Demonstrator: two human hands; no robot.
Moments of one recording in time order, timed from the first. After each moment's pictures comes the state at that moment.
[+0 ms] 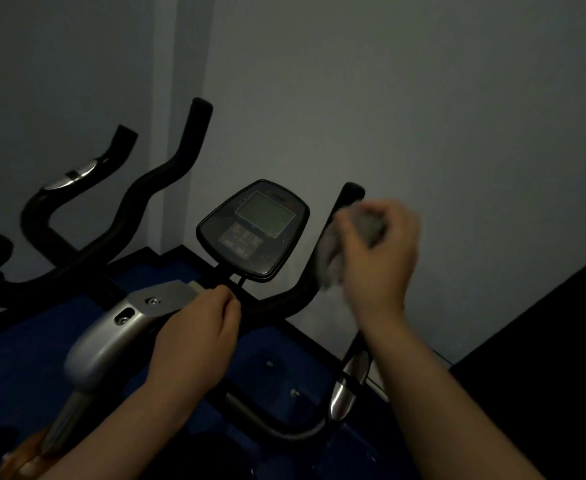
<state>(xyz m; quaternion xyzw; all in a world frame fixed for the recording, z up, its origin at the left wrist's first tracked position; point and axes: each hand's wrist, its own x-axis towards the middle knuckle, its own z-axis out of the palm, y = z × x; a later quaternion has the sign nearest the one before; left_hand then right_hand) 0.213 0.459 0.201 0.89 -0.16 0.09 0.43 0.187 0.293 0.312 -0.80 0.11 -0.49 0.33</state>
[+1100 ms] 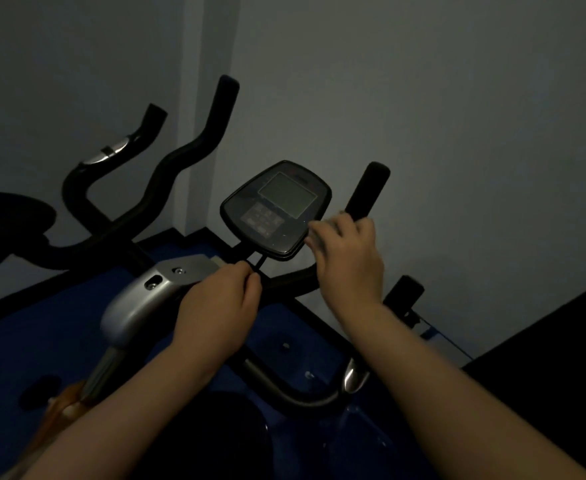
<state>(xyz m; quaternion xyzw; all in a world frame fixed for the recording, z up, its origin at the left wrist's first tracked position) 0.212 0.457 0.198 0.90 -0.14 0.11 0.39 0.203 0.297 0.260 -0.95 0.04 -0.32 0.02</state>
